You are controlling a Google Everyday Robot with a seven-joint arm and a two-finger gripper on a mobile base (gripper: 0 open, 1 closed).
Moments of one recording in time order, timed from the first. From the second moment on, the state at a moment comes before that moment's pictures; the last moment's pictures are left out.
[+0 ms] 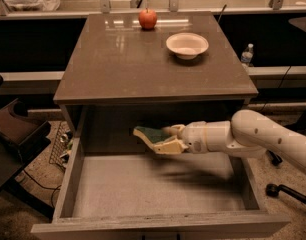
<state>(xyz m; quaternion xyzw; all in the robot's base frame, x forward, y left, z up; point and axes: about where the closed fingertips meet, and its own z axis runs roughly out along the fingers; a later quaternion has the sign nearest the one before) 0.543 -0.031 0.681 -0.42 0.72 0.39 0.40</state>
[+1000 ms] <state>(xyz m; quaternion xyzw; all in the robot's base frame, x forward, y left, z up) 0.470 -0.017 0.701 -0.43 0.74 0.30 0.43</state>
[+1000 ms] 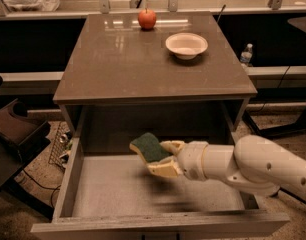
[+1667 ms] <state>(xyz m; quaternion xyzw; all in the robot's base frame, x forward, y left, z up) 0.459 -0.016 0.695 -0.42 0.75 0.29 0.43</state>
